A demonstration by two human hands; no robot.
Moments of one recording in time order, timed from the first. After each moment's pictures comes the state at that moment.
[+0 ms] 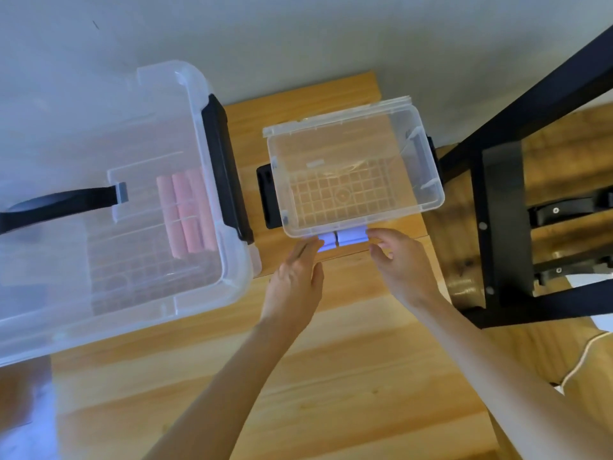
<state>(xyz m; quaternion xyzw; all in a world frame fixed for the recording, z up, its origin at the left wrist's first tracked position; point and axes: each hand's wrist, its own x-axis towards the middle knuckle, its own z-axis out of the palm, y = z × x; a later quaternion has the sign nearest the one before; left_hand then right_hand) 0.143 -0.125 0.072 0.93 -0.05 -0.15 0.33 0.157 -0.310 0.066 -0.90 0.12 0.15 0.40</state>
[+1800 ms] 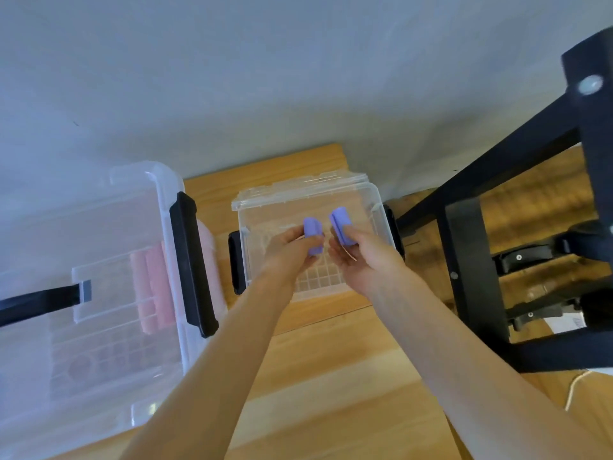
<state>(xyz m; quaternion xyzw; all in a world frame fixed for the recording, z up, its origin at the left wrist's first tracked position) 0.284 -0.181 0.120 0.62 0.27 -0.29 0.67 0.270 -0.292 0.151 -0.33 0.49 0.14 0.79</state>
